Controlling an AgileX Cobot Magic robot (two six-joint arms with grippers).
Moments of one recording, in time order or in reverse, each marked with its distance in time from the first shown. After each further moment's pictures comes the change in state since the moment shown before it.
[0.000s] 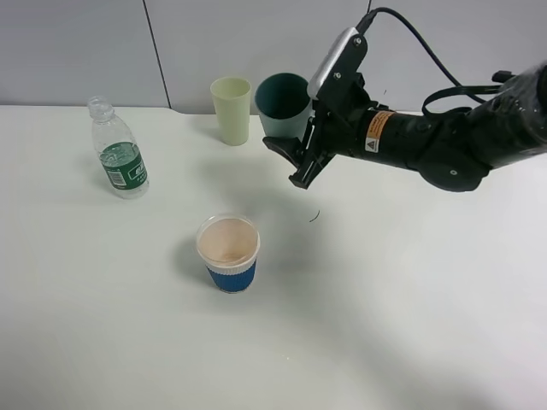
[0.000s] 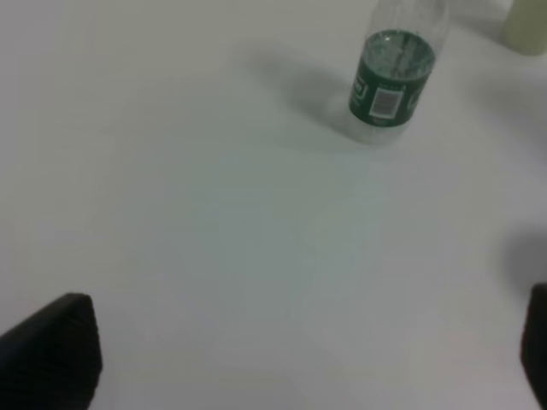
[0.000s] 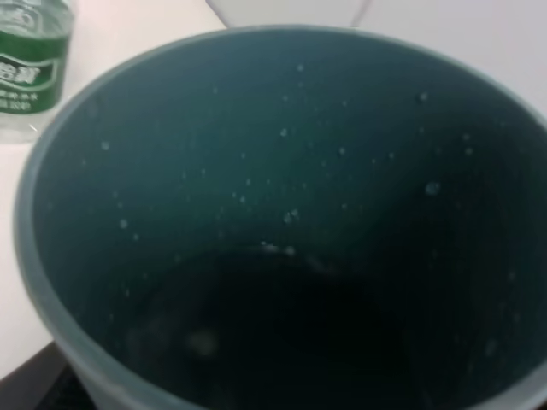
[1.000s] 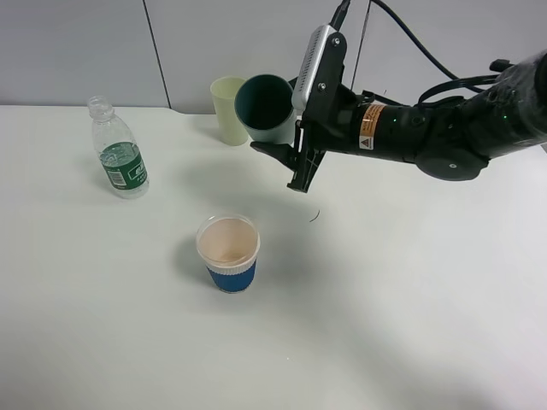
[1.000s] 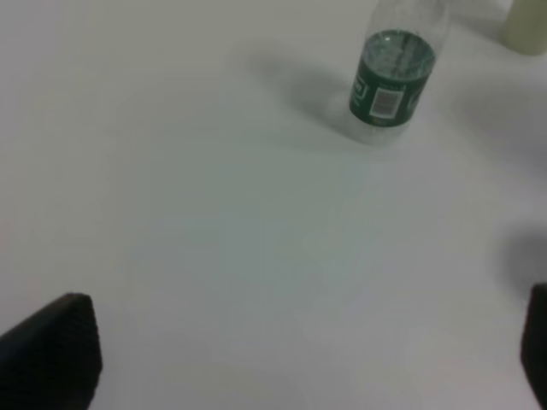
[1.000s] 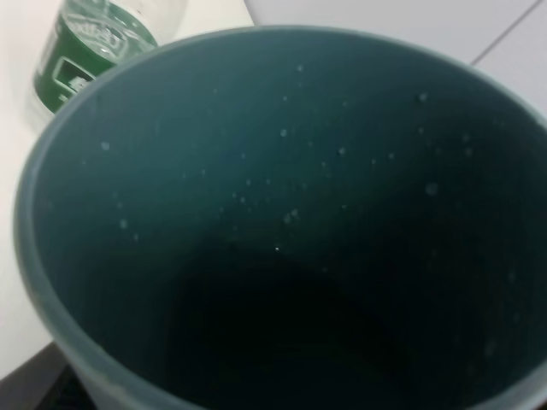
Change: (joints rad) left arm 0.000 0.000 0.000 0.001 0.000 0.000; right arm 0.019 -0.001 -0.024 -0.138 -0.038 -0.098
